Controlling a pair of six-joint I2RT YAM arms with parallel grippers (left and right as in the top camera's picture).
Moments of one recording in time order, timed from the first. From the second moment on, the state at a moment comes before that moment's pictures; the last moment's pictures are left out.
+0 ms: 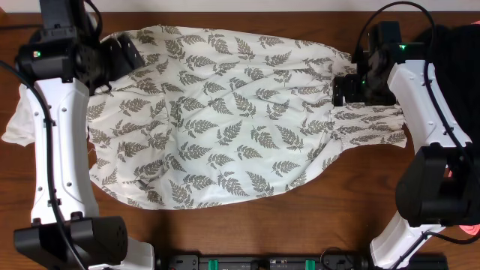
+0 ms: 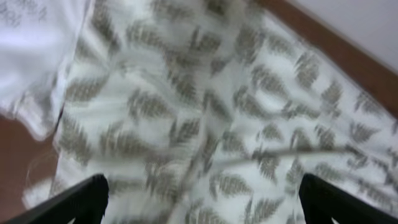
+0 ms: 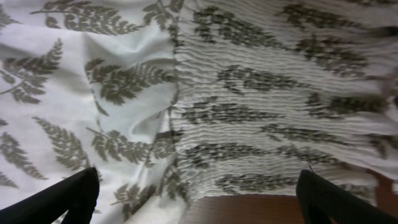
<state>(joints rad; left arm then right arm) 0.14 1.67 1.83 -1.23 0.07 -0.39 0.02 1.91 1.62 -1.10 -0.06 0.02</state>
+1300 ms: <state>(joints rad) 0.14 1.29 1.01 -1.23 -0.03 -0.88 0.02 1.91 1.62 -0.99 -0.03 -0.01</state>
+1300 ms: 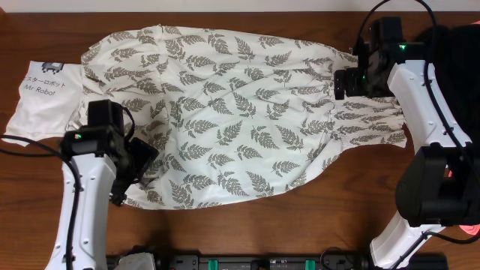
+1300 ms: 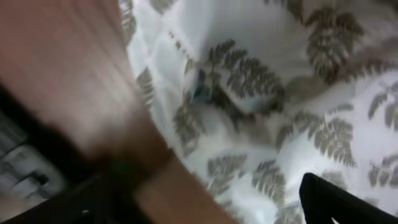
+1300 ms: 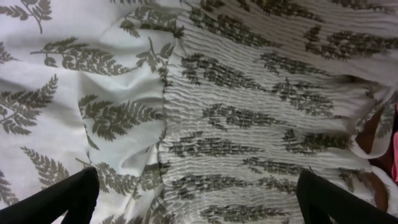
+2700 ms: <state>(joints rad) 0.48 1.29 0.60 -0.66 0.01 -0.74 0.02 1.91 1.62 -0.91 -0.03 -0.01</state>
